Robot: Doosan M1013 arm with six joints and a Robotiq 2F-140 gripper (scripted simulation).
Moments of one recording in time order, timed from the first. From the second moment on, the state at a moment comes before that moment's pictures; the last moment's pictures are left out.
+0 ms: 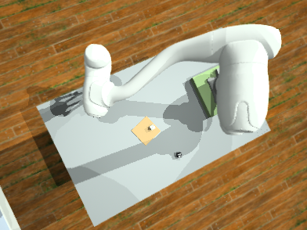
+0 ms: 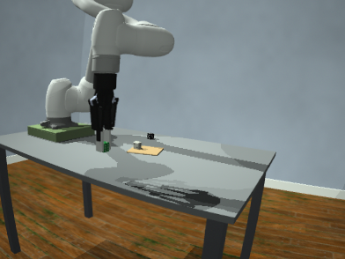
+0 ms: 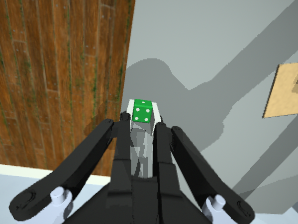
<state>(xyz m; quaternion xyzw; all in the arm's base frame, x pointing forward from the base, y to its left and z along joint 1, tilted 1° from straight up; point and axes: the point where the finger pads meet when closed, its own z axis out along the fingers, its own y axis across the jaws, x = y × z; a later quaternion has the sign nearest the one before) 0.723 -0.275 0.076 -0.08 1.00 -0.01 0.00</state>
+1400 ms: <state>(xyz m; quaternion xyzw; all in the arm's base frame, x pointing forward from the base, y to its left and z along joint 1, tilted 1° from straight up) 0.709 -0.280 0.070 -0.07 0.92 0.03 0.38</state>
